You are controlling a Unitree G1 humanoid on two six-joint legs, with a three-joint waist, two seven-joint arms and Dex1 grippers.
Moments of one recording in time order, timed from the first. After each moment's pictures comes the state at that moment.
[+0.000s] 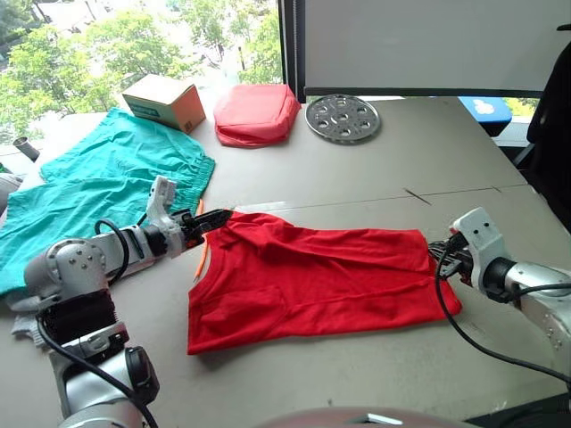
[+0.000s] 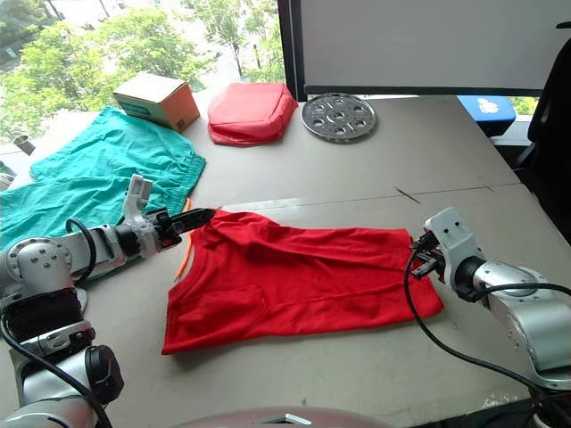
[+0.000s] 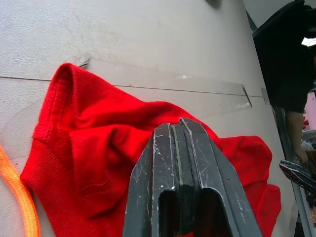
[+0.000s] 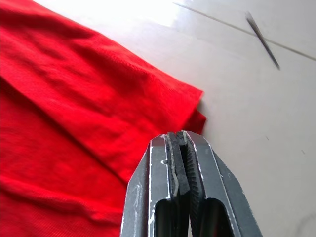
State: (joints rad) left arm -0.47 0.59 0.51 0.08 -0.85 1.43 -0.46; right arm -0.07 -0.68 -0.11 -0.65 0.36 1.04 0.53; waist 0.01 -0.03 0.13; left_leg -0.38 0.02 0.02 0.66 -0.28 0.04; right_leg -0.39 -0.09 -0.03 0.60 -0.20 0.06
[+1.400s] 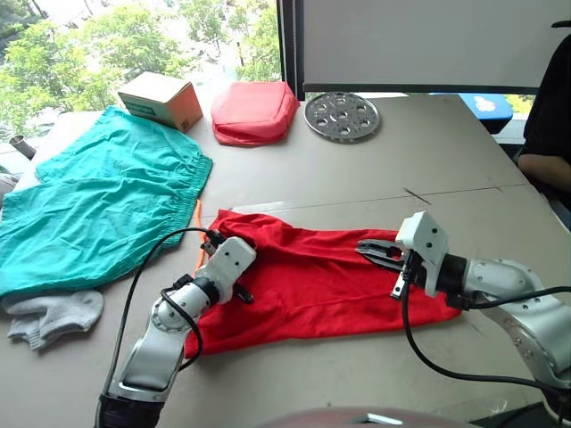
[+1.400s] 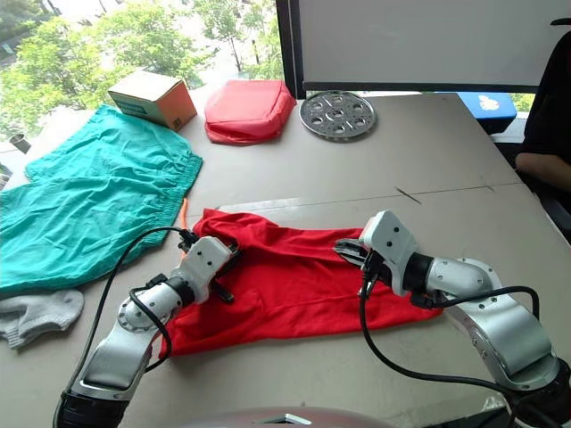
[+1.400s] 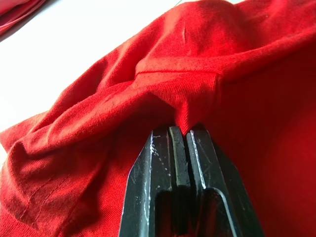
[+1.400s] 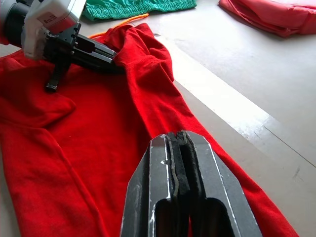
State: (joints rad) left arm 0.10 0.57 -0.05 -0.34 0.06 0.25 -0.51; right arm -0.13 -0.64 0.11 -0.74 0.42 0.76 0.63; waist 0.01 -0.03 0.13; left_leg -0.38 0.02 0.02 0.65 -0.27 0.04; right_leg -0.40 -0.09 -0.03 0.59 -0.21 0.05
